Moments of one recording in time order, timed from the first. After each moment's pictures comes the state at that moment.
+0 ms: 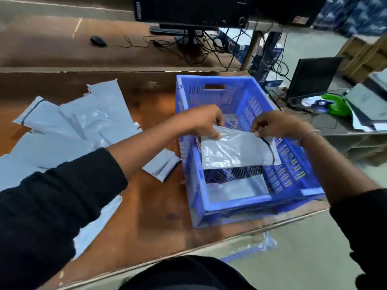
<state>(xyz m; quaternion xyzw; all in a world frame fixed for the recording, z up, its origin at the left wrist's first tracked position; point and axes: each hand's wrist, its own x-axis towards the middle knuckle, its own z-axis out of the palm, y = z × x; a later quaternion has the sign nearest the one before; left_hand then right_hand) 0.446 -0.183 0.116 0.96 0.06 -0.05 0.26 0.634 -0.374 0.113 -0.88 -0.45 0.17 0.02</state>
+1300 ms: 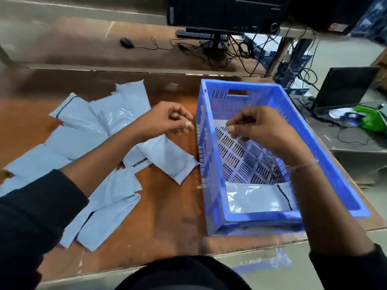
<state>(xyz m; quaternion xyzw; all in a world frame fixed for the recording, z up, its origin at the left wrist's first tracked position) 0.334 -0.088 0.085 0.82 0.16 0.13 0.53 0.505 -0.313 0.139 -0.79 -0.43 0.21 0.39</state>
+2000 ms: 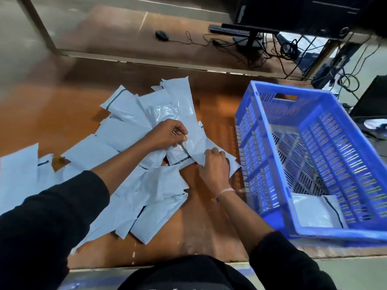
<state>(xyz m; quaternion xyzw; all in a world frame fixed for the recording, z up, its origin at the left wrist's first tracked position) 0.239 0.016 -0.006 0.84 0.30 0.12 0.45 0.347 -0.165 -0.054 -0.89 -0.45 0.03 0.12</state>
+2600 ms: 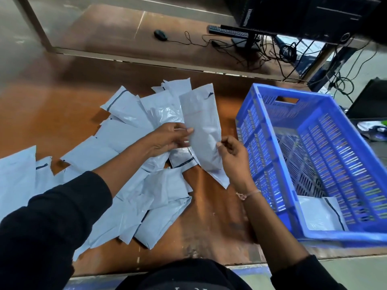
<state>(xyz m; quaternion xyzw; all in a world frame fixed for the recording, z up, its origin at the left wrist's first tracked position) 0.237 0.017 -0.004 0.54 0.27 0.10 0.79 0.363 -0.176 -0.007 -0.72 -0.33 0.17 0.58</state>
